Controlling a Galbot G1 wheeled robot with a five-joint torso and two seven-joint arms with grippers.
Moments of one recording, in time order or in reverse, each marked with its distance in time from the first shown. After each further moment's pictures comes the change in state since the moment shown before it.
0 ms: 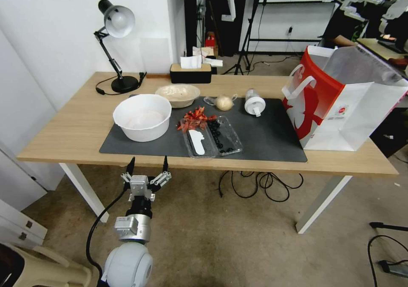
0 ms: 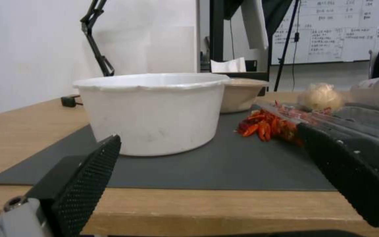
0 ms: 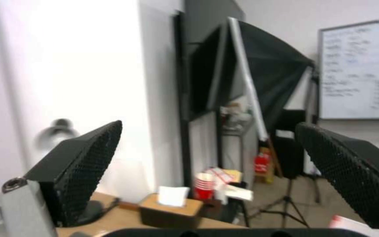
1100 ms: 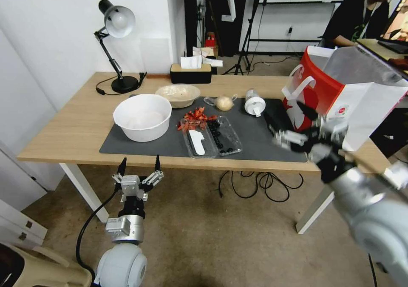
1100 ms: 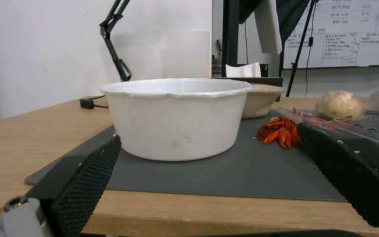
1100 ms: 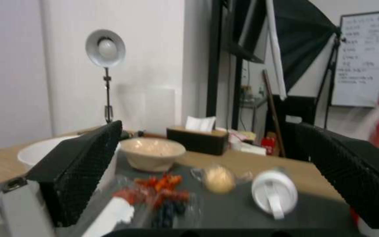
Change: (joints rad) left arm 0.019 0.000 -0.042 -0.023 -0.025 -0.007 -0.004; right arm -1.046 0.462 0.140 0.248 -0.840 0.459 -0.225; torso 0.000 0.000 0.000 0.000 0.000
